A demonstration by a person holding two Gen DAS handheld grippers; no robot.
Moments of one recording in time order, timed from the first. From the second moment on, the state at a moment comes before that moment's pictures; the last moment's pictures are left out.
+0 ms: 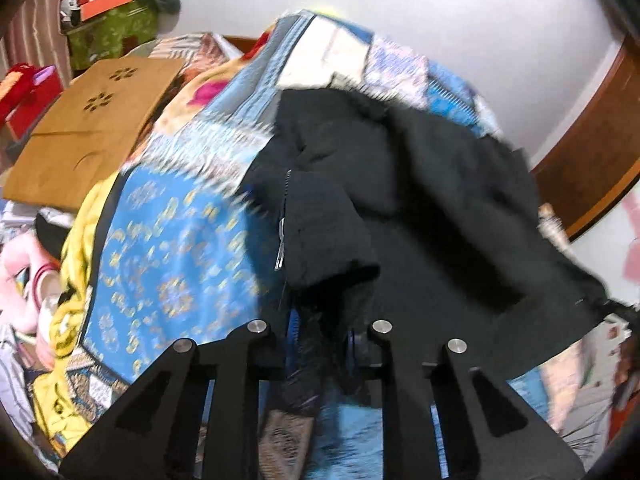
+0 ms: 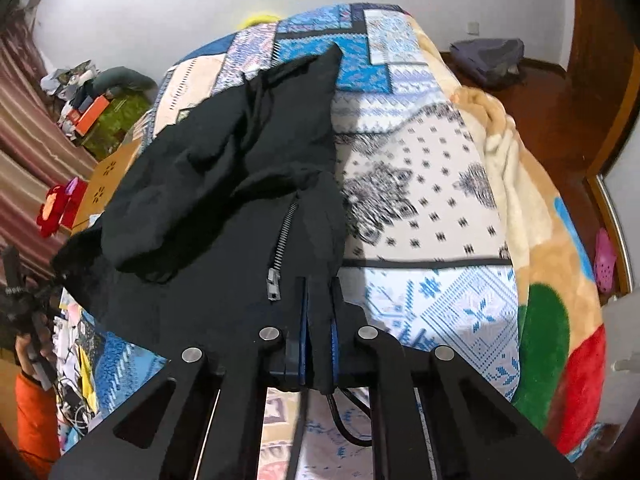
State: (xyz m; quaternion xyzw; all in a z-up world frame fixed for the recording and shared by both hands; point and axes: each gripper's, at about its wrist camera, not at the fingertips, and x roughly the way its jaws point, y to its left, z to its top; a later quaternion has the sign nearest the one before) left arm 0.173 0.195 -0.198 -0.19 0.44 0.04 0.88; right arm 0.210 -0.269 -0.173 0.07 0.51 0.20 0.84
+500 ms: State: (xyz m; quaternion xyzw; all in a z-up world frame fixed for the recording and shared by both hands) left arm 0.298 0.239 -0.082 -0.24 0.36 -0.01 0.90; right arm 0.326 -0.230 -0.068 0.06 0.44 0.26 0.86
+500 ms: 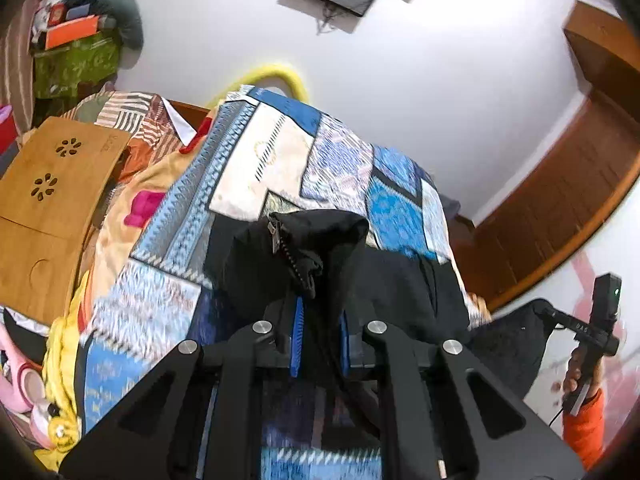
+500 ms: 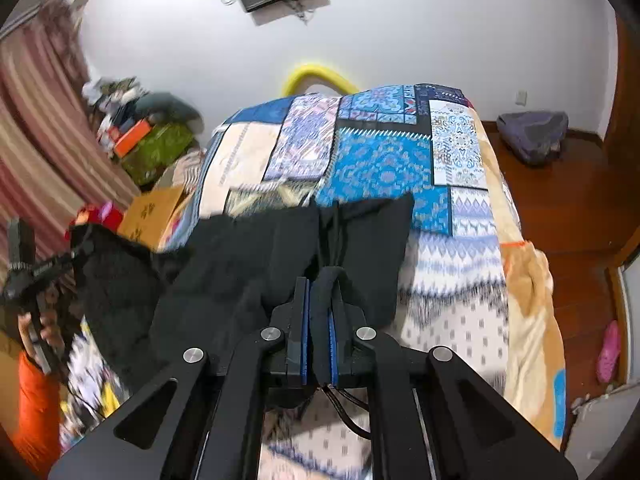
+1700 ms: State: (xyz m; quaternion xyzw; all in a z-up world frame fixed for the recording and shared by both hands) left arm 0.365 0.218 -0.138 -0.08 0.37 0.09 0.92; right arm 0.373 -0.182 -0.103 -0.05 0.41 0.16 0.90
